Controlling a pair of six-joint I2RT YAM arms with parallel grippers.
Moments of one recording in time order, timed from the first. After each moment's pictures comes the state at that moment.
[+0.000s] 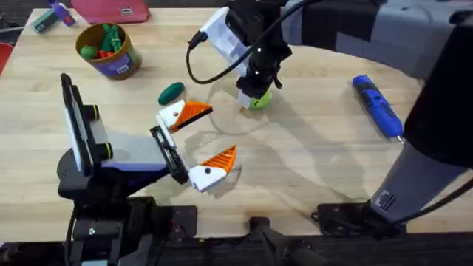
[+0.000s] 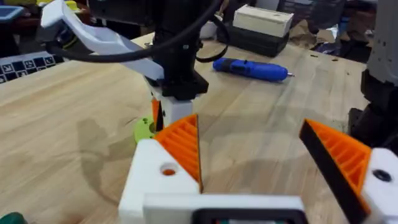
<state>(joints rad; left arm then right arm) 0.05 0.01 0.01 -0.11 1.09 0.00 0.63 2.01 1.57 -1.02 -0.03 -0.34</state>
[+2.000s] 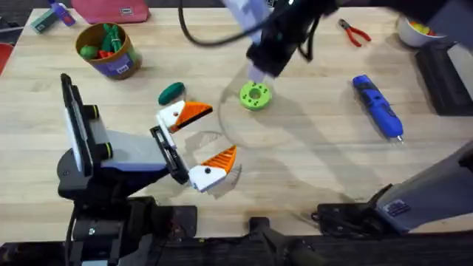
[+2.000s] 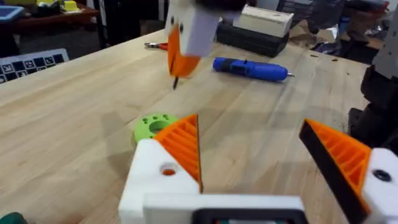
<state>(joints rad) 0.05 0.01 0.01 -0.11 1.09 0.00 0.63 1.81 1.76 -1.28 -0.04 -0.32</state>
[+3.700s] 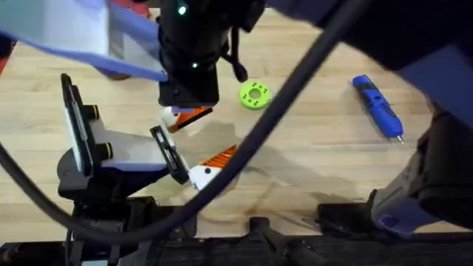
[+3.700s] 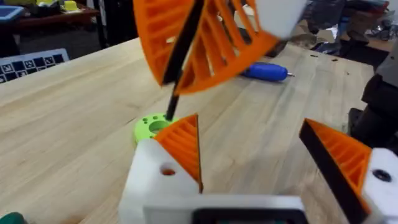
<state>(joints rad) 0.05 0.01 0.01 -0.11 1.09 0.00 1.06 1.95 2.21 -1.44 0.01 -0.62</state>
